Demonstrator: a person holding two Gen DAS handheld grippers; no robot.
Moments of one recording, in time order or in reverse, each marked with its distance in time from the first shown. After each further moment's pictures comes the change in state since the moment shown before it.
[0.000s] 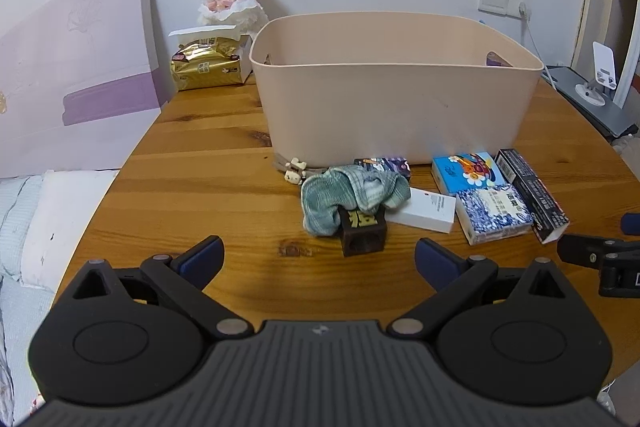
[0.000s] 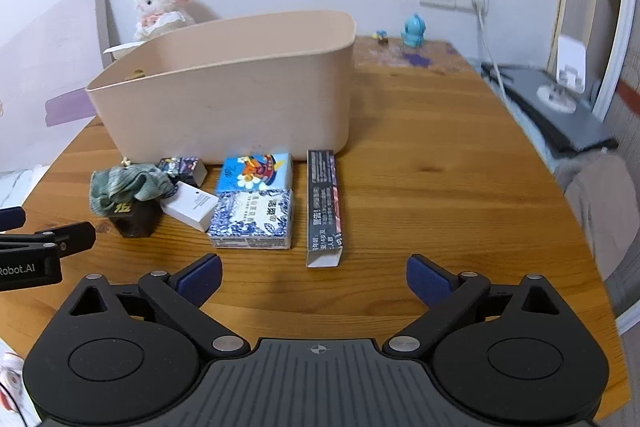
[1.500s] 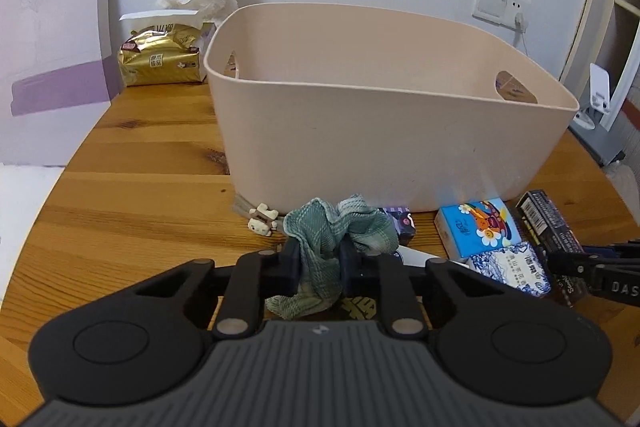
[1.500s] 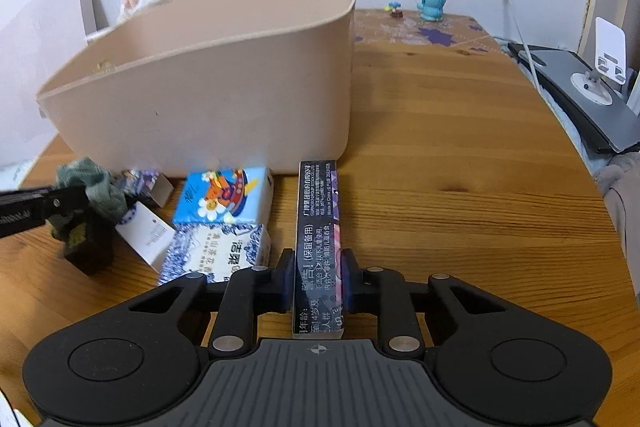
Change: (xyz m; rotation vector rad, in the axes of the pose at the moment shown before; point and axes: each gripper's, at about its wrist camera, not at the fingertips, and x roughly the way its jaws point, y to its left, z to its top) left arm 0.073 0.015 0.039 -0.059 0.032 -0.143; right arm 0.061 -0.023 0.034 -0.013 0.068 0.053
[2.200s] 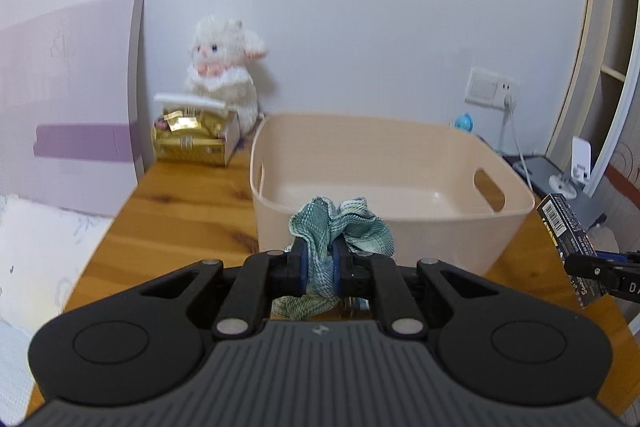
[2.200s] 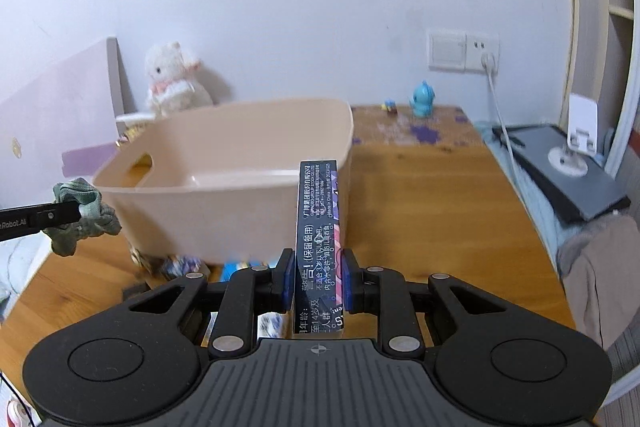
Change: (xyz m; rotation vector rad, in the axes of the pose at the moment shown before) left arm -0.082 0.009 0.034 -0.032 -0.210 0.003; right arm -0.084 0.000 0.025 -0.021 -0.236 0.022
